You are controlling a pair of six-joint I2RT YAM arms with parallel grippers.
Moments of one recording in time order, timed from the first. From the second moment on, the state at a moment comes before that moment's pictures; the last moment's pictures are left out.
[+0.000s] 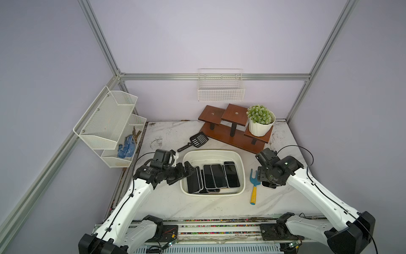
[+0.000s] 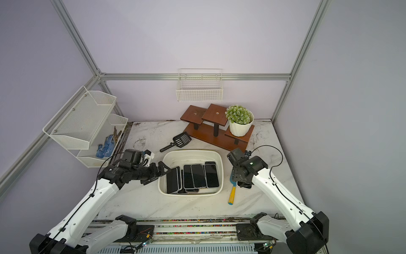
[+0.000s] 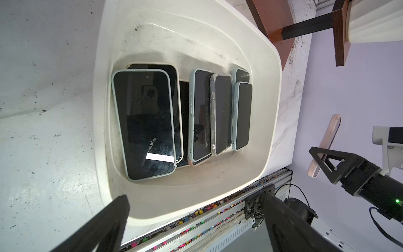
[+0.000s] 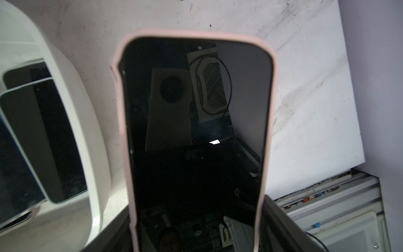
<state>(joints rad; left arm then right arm) -0.28 1.03 0.92 -0.85 0.43 -0.65 0.48 1.18 1.07 -1.24 0.37 0.68</state>
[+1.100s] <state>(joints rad) -0.40 0.79 0.79 -1.06 0.54 -0.68 0.70 1.23 0.90 -1.27 -0.06 0.74</state>
